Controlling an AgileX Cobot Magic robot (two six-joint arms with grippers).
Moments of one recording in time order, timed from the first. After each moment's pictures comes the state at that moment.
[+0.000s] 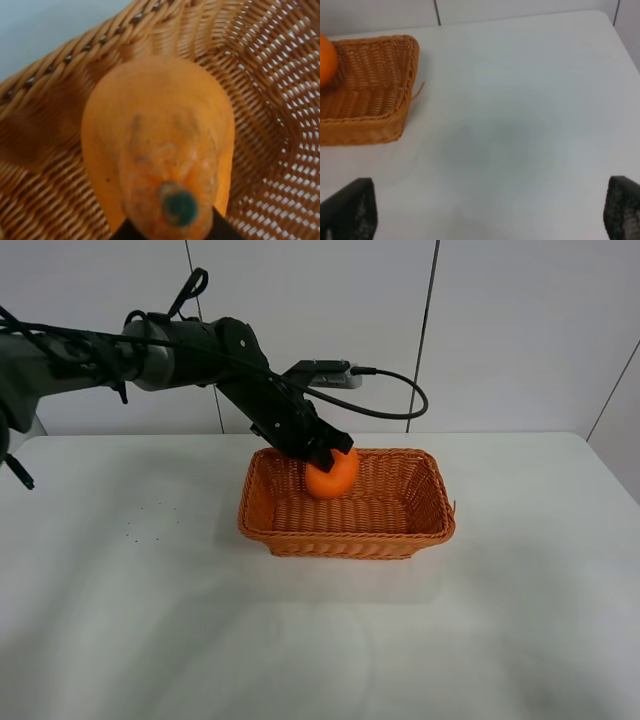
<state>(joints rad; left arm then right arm) -0.50 2.22 -1.78 -0.39 0.66 0.33 0.02 0.01 -0.50 0.01 1.02 0.06</state>
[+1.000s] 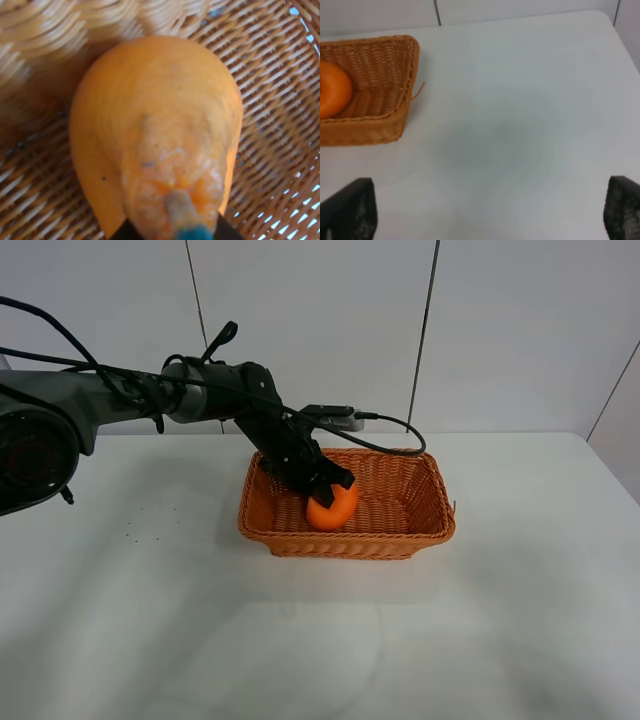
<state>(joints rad) -0.50 2.34 -1.81 -0.40 0.71 0.33 0.02 0.01 -0.50 0.01 1.02 0.06</state>
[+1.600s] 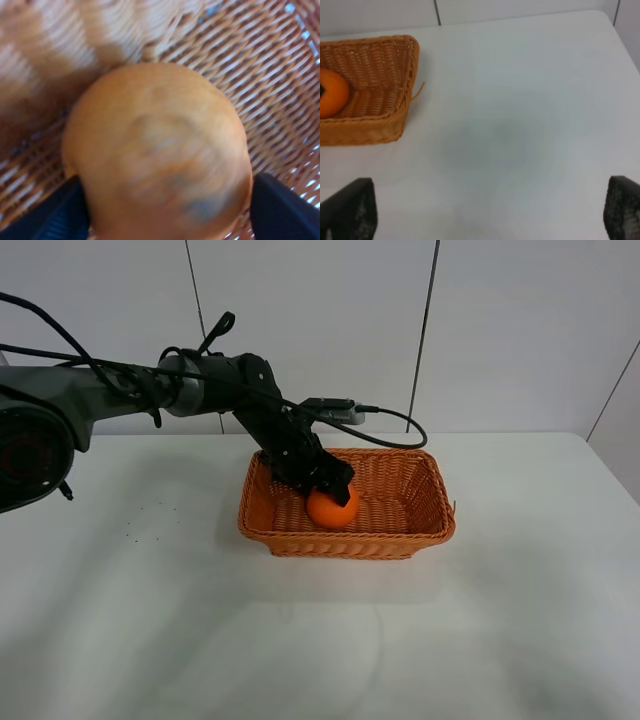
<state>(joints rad) -0.50 2.32 -1.83 -0.39 0.73 0.33 0.02 0.01 -0.50 0.01 1.02 0.06</state>
